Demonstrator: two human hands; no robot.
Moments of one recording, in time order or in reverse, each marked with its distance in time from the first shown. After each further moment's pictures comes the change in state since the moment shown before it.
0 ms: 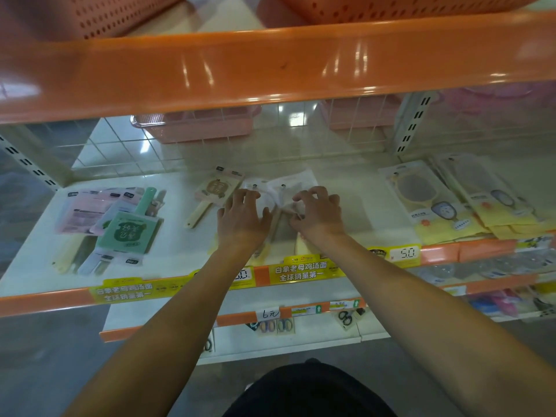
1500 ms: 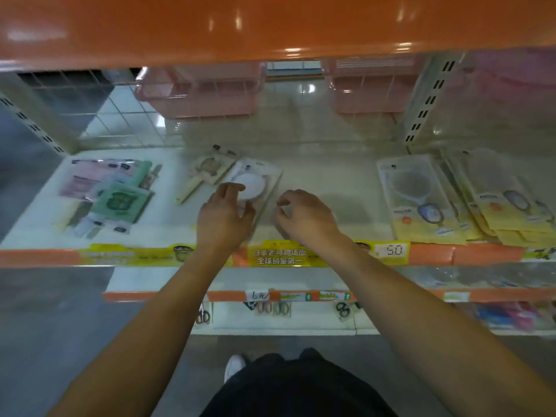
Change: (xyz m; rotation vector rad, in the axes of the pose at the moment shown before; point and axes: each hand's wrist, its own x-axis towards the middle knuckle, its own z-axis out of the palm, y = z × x) left_hand -0.040 0.015 0.002 0.007 0.204 0.022; right_hand -0.027 0.020 -0.014 0.133 -0.086 -0.269
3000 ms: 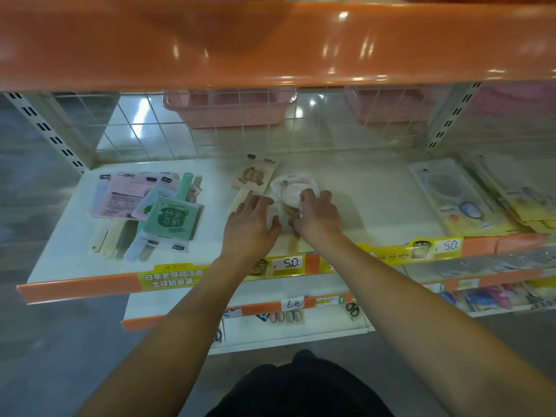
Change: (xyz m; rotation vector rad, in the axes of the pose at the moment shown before) left_hand 0.015 -0.108 -0.028 -0.112 -0.174 0.192; right_hand 0.048 -0.105 0.073 -0.142 0.058 0.435
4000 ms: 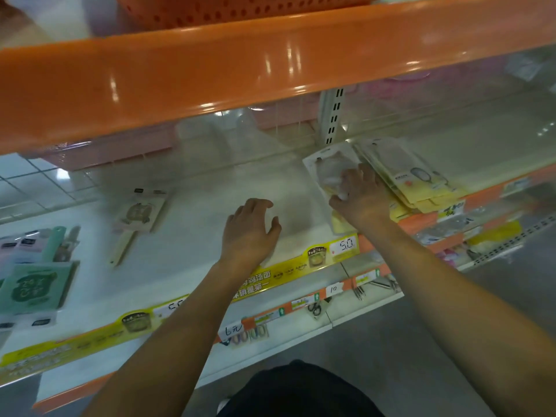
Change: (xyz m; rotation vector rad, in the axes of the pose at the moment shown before) left_hand 0.064 0.183 0.086 -0.084 -0.150 0.104; right_hand 0.046 0.269 -0.130 -0.126 0.302 0.114
